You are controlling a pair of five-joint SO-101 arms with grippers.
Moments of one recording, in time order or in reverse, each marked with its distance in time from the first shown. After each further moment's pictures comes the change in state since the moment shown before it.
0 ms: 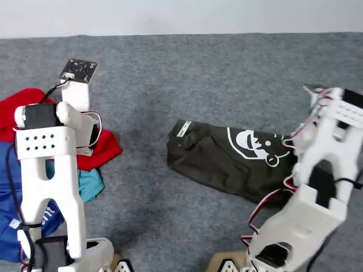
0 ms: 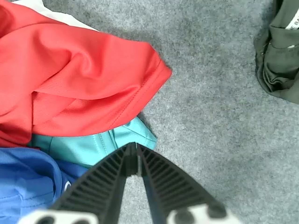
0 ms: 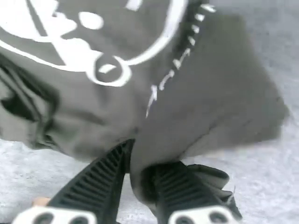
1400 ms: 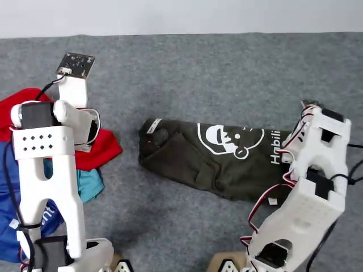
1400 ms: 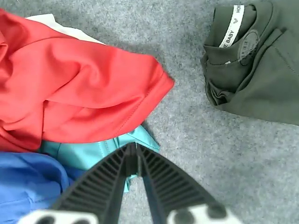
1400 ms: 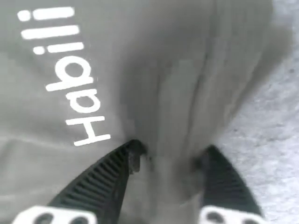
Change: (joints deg) left arm 0.0 0.2 -3.1 0.0 0.0; right arm 0.2 6.1 14.8 -22.3 -11.5
